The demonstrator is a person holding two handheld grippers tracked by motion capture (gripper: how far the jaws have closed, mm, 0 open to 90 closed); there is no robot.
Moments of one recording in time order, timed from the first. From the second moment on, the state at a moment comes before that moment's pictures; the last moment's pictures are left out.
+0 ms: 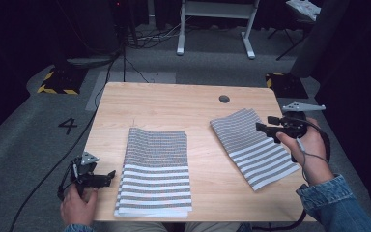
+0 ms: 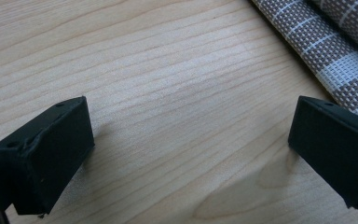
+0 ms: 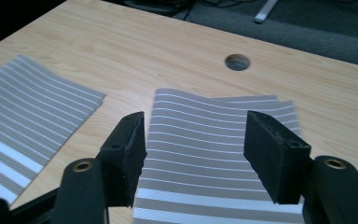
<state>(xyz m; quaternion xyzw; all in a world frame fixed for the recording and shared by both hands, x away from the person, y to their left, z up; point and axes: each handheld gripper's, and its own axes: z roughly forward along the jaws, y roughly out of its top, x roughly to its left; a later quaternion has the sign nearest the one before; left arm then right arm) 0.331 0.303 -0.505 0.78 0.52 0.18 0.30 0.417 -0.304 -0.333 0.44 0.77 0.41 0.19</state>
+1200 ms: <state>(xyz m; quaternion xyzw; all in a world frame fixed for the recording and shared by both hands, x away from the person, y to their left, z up) 0.331 0.303 -0.504 0.78 0.52 0.18 0.30 0.382 -0.425 -0.481 0.61 0.71 0.27 0.21</state>
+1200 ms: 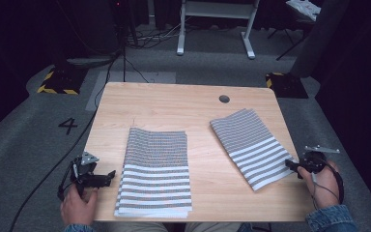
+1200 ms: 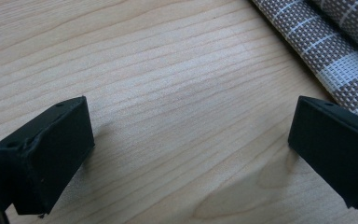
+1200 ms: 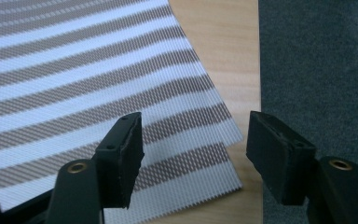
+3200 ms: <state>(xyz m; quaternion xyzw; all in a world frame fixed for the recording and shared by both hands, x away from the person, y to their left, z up) 0.331 0.303 -0.505 0.78 0.52 0.18 0.30 0.292 -0.232 -0.377 0.33 0.83 0.40 0.18</state>
